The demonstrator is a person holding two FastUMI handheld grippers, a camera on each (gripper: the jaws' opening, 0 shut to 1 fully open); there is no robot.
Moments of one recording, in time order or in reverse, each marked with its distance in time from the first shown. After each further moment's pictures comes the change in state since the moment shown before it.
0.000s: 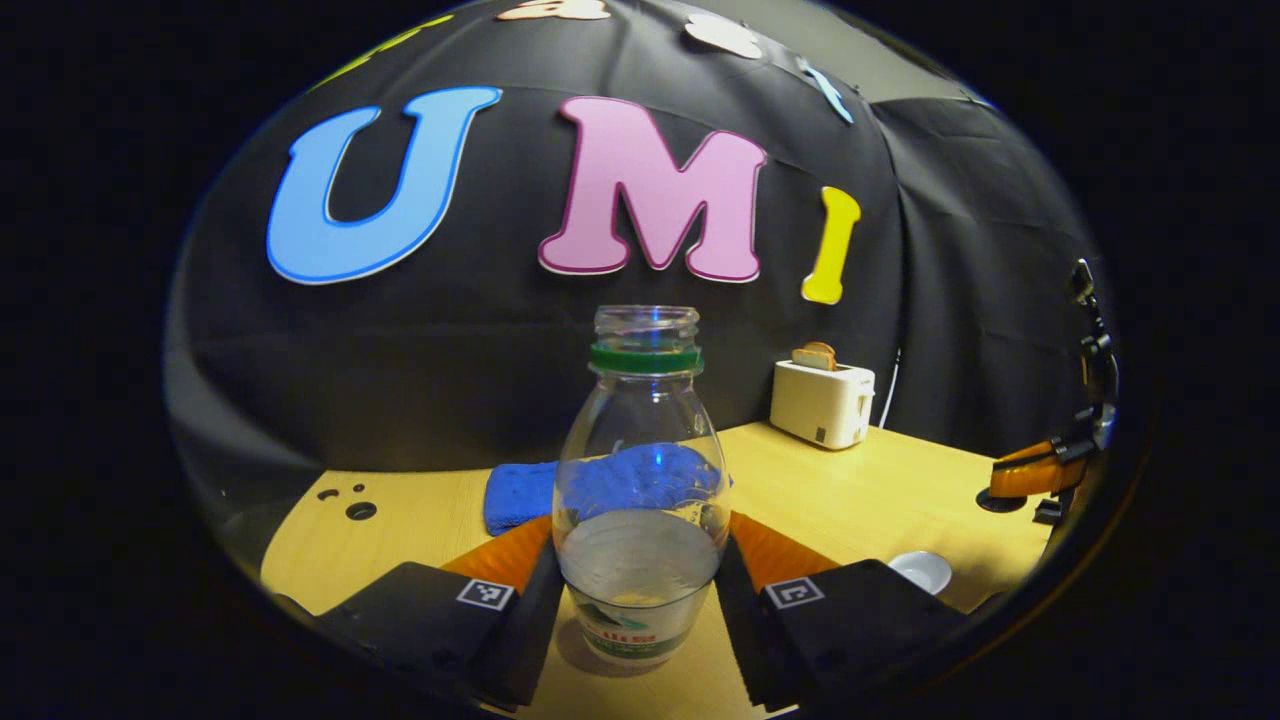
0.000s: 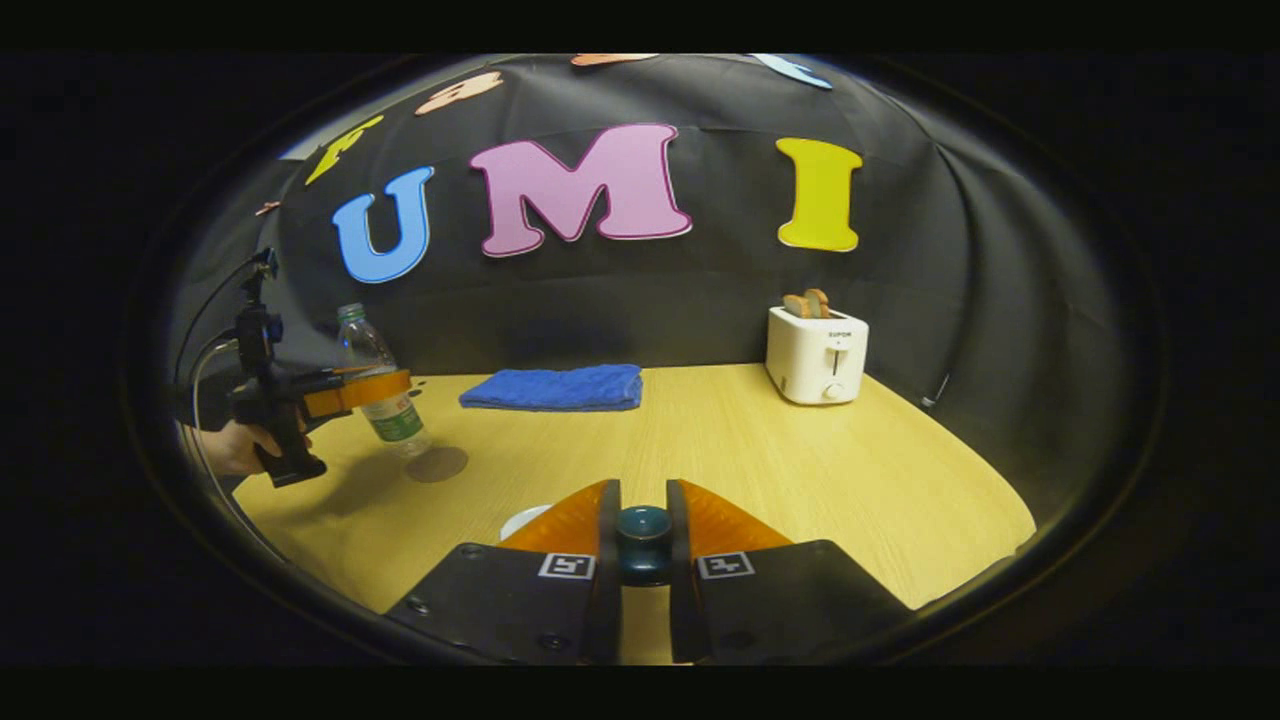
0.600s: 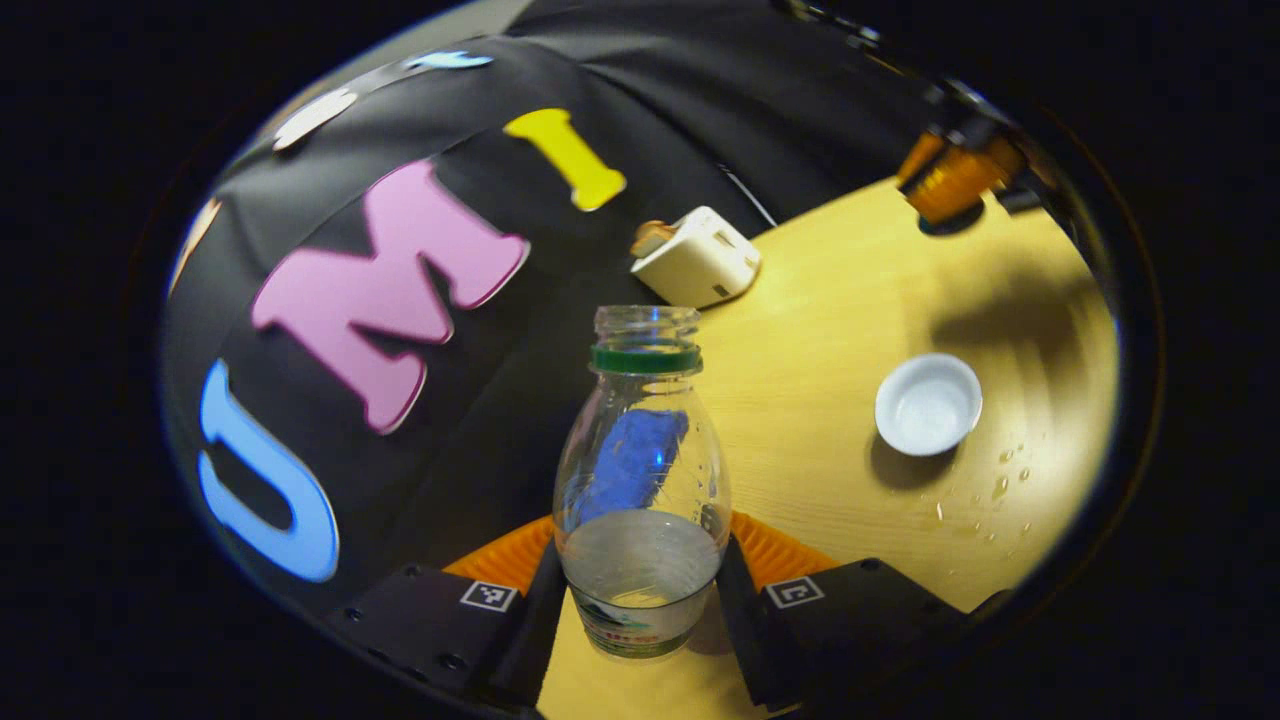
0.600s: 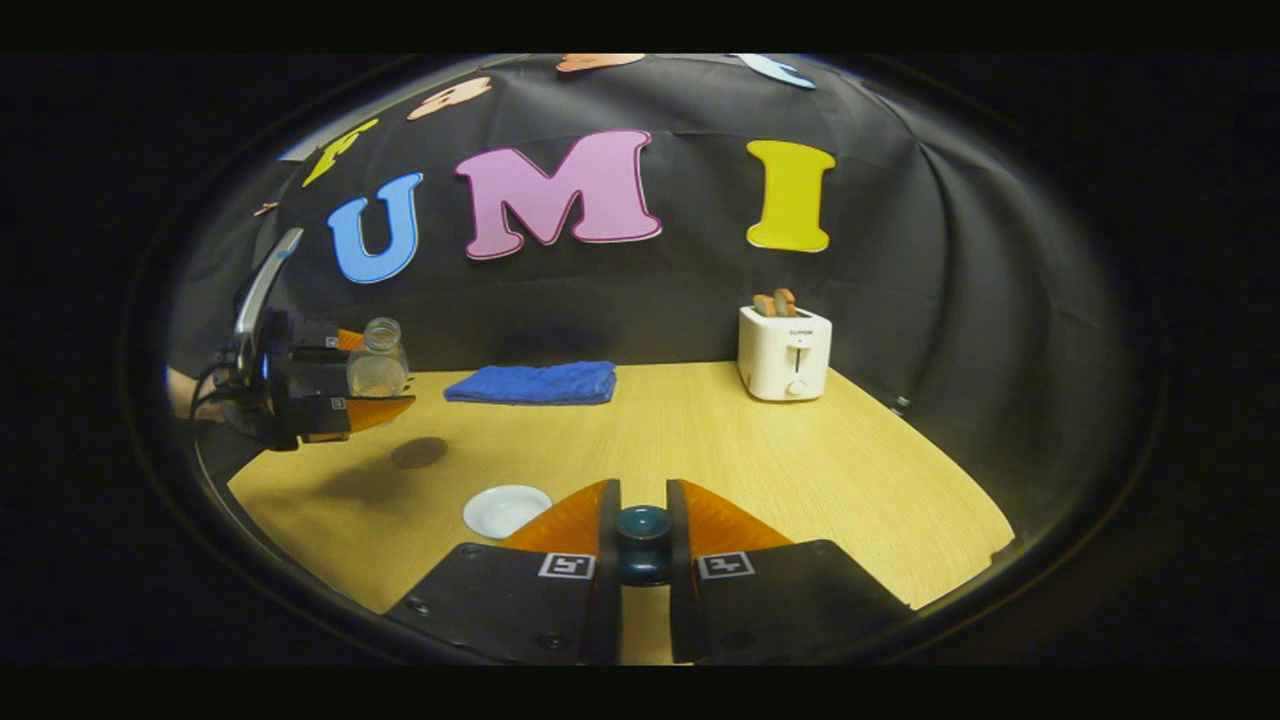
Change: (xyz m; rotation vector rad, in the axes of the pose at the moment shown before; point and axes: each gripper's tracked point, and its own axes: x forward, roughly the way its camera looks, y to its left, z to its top) left arm -0.024 -0.023 0.020 0.792 0.195 -0.080; right arm -0.029 -0.041 0.001 -0.008 -0.009 -0.018
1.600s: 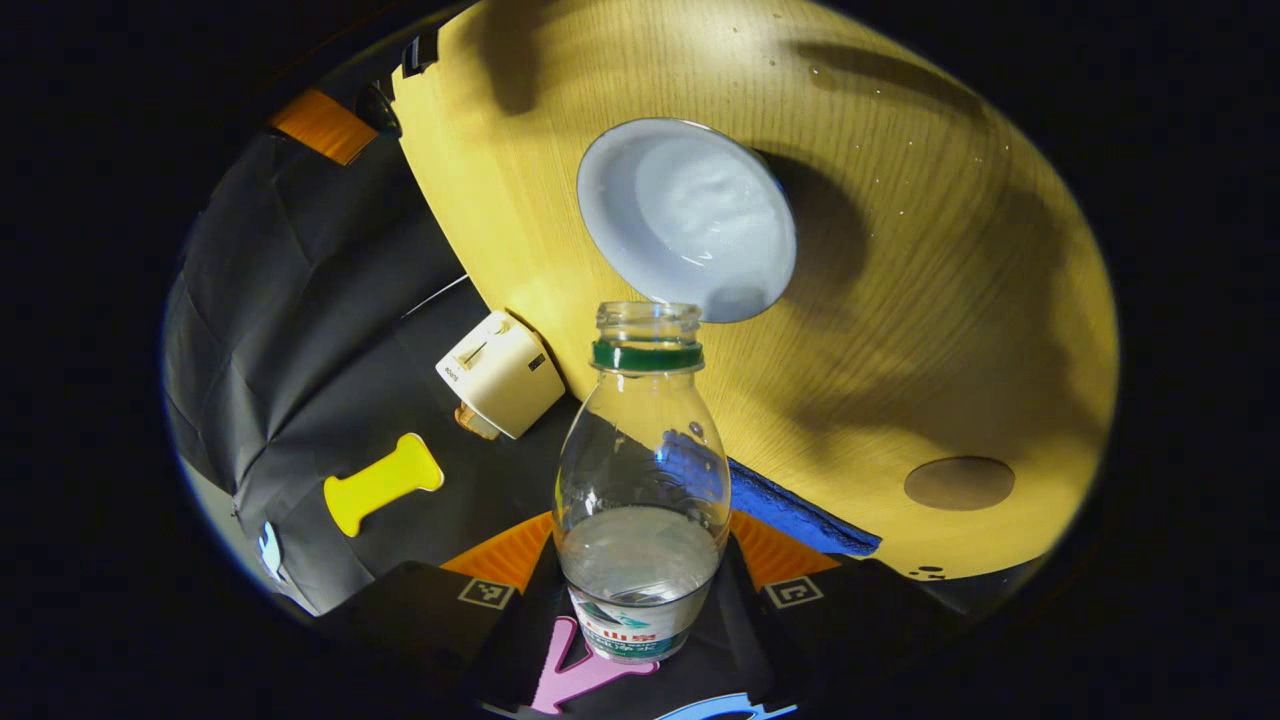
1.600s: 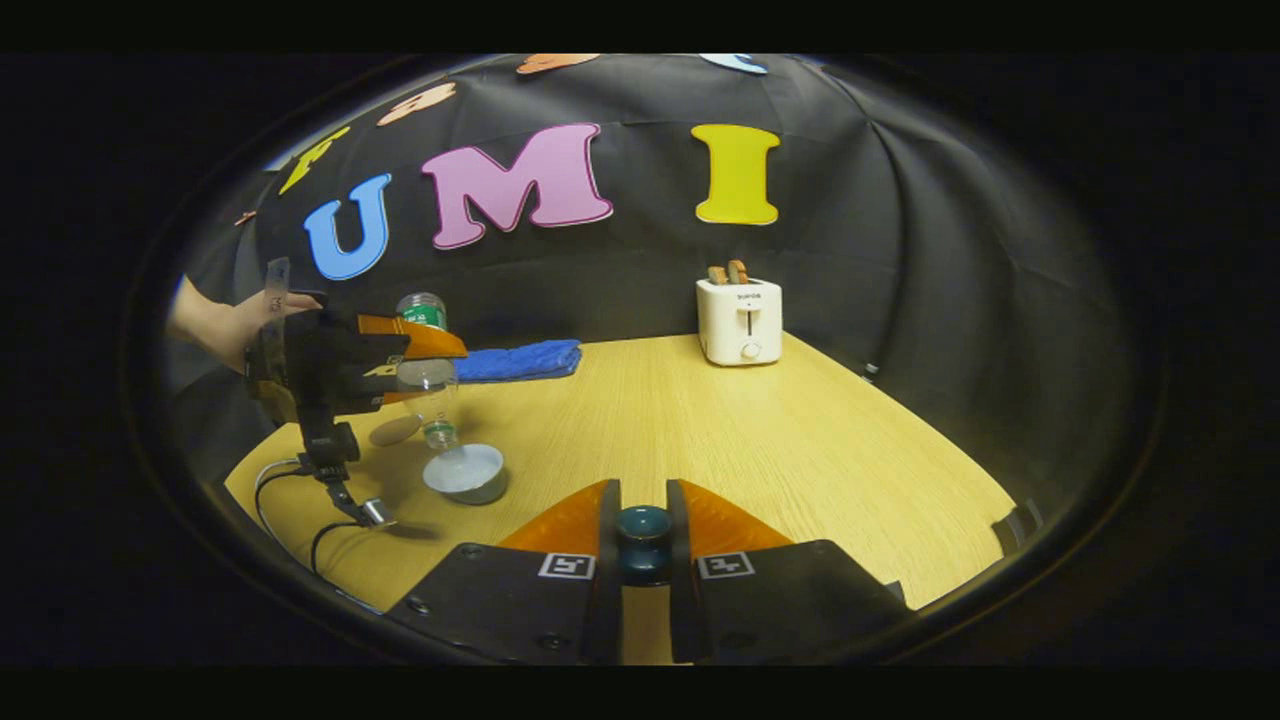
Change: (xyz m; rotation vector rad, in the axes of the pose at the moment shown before) left arm 0.035 -0.054 0.037 1.613 -0.009 -0.033; right arm -0.030 -0.051 -0.050 0.054 0.048 -0.060
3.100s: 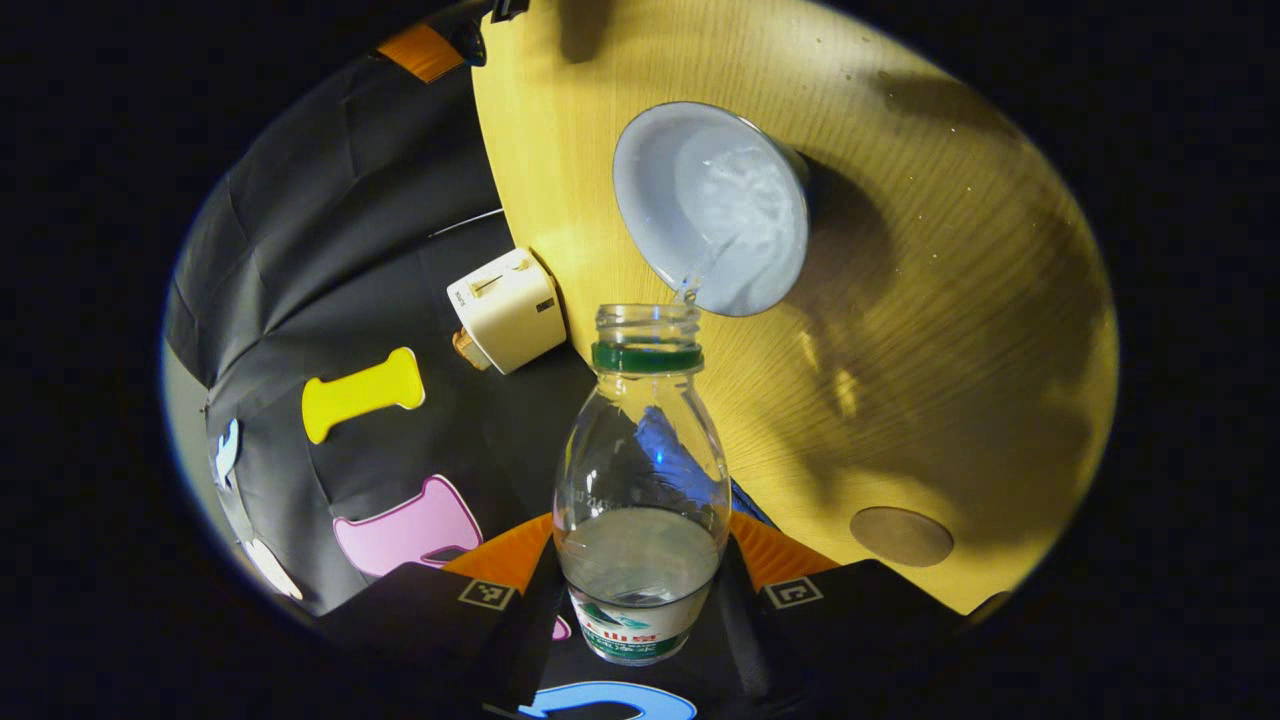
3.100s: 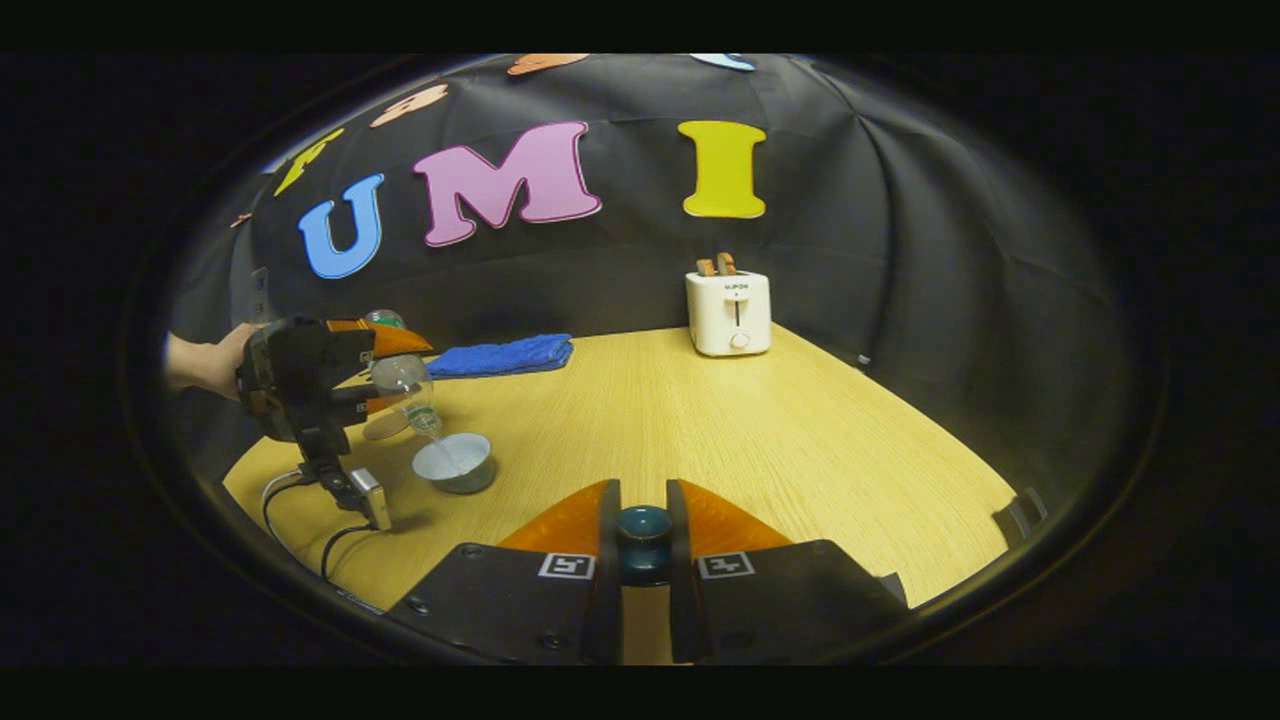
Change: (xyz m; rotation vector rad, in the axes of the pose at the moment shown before) left arm -0.008 -0.030 -0.010 -0.230 0.100 -0.004; right arm -0.005 -0.011 -0.015 0.018 0.011 -0.013
